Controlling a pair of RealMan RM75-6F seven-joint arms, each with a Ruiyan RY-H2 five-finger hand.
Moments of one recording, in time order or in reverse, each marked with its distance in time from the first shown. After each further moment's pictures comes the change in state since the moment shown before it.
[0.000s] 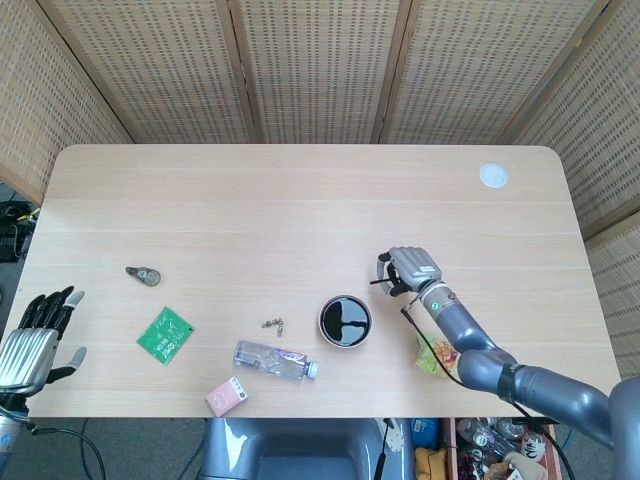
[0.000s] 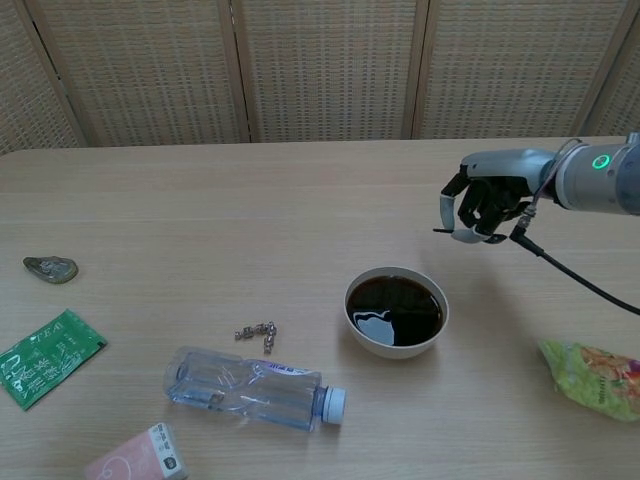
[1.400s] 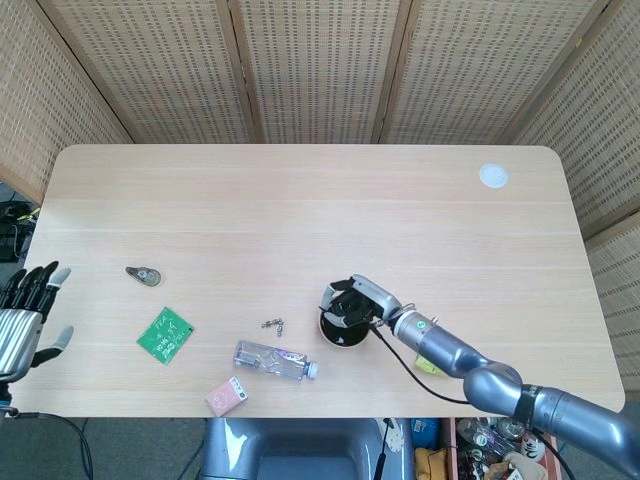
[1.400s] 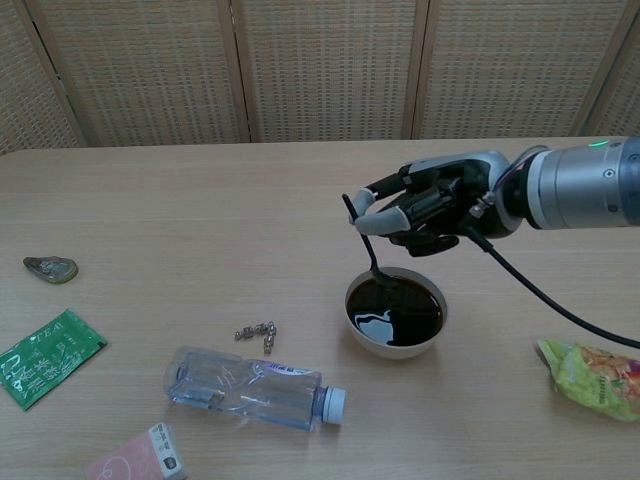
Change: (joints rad) left arm -0.023 0.100 -0.045 -0.084 0.037 0.066 0.051; right arm -0.168 0.022 0.257 -0.260 -0.186 -0.339 0.707
